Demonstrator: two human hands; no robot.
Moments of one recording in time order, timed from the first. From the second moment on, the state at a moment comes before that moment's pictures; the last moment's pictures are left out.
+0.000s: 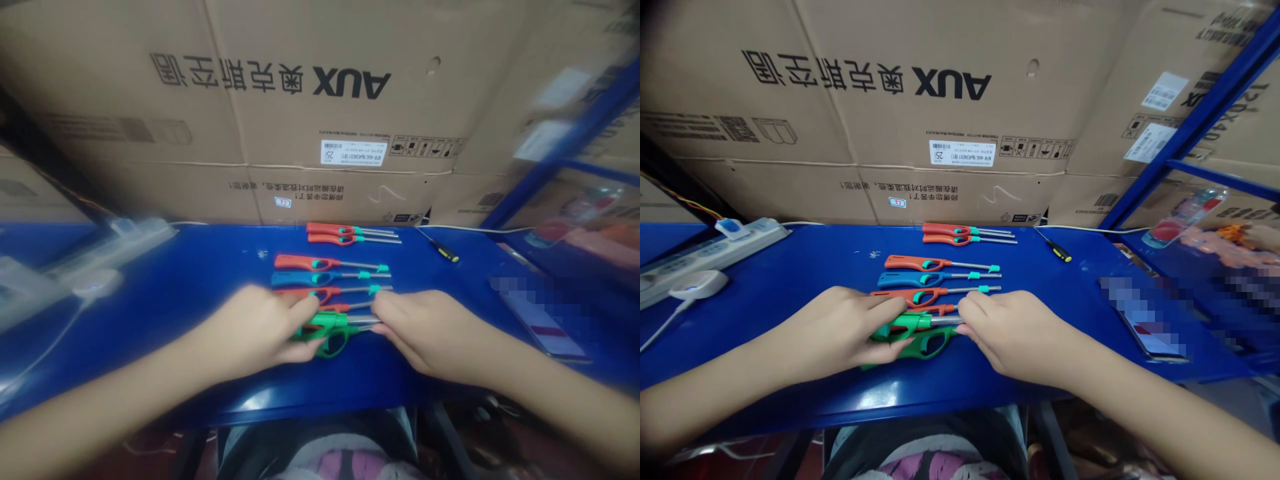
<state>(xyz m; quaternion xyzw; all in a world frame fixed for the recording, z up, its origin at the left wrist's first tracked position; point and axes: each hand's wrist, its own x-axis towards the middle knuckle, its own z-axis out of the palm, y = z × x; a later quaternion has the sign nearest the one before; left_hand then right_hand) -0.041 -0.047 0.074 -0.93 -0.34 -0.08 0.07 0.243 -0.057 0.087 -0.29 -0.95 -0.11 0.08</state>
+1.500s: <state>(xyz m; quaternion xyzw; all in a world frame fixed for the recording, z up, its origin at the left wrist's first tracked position) -0.026 0.131 0.039 -0.90 -0.37 -0.21 -0.10 0.259 0.135 0.027 -0.52 -0.85 0.05 0.11</state>
